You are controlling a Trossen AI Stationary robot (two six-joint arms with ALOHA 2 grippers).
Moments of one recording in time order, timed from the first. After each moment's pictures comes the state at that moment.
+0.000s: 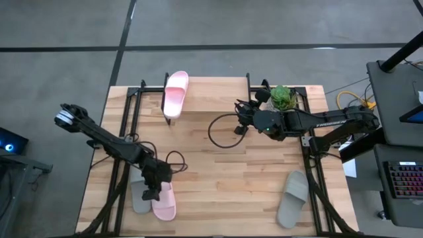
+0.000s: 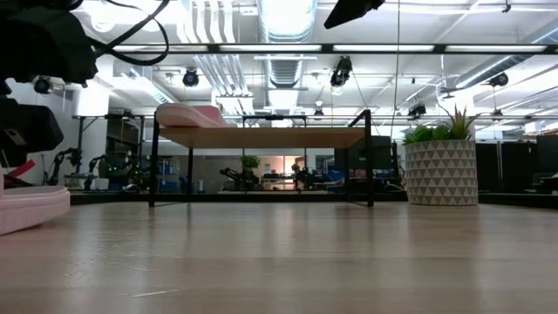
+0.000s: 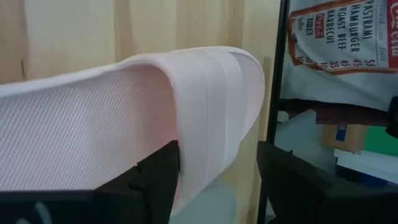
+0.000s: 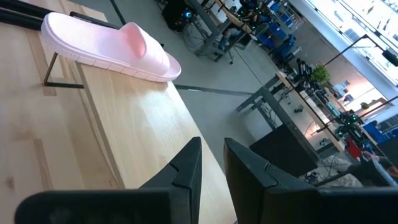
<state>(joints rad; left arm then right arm) -0.45 1.23 0.61 -0.38 0.51 -0.70 0.10 1.36 1.22 -0.32 0.91 -0.32</state>
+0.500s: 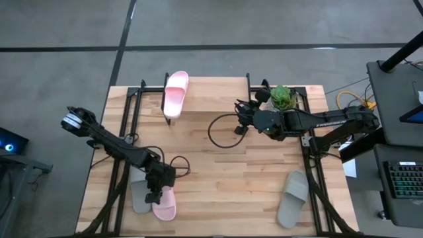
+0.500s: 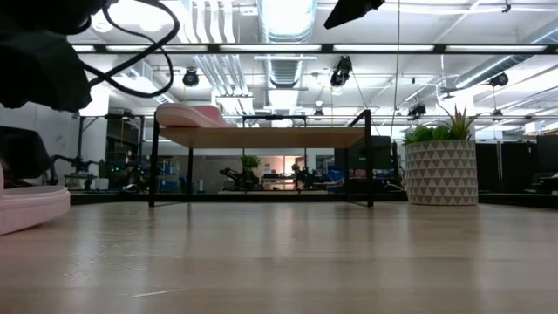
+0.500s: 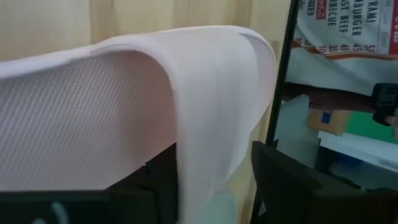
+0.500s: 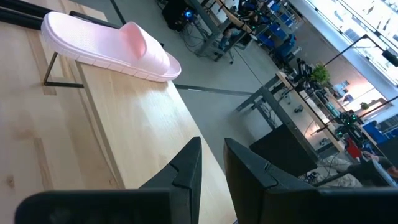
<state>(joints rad) -0.45 1.37 0.61 -0.30 0.61 -0.70 0.10 1.36 1.22 -0.32 0.91 -0.32</state>
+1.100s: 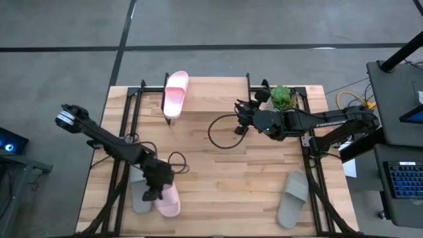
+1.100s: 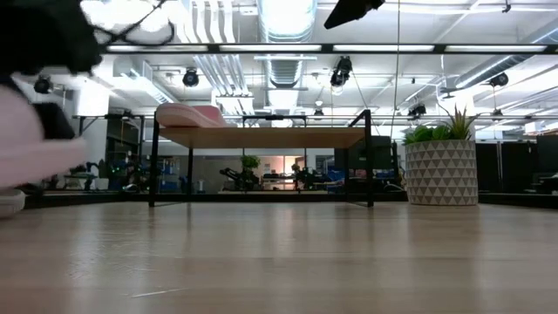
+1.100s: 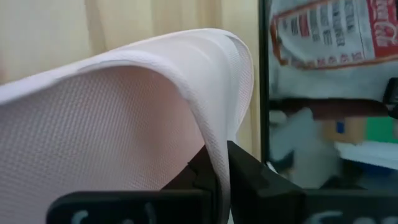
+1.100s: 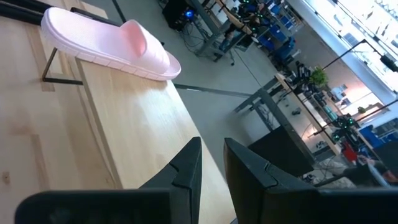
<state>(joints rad) -0.45 1.24 0.61 -0.30 0.50 -0.62 0.10 1.36 1.22 -0.32 0.91 -0.35</state>
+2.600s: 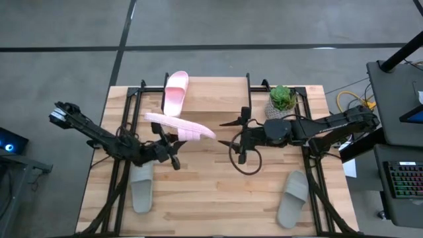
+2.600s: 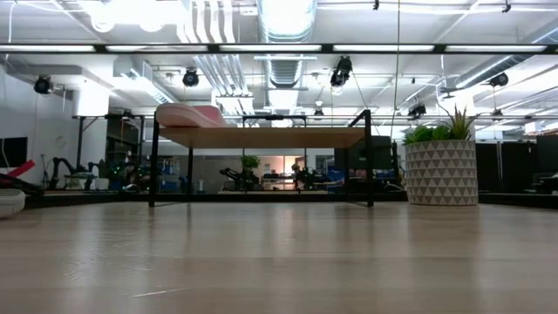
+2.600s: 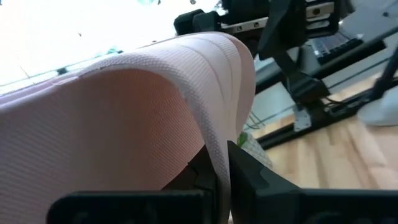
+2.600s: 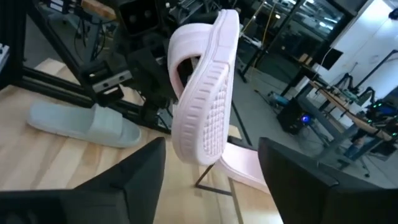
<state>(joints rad) -0.45 1.08 0.63 0.70 -0.83 0.80 0.23 1.36 1.22 -0.04 0.38 -0.39</state>
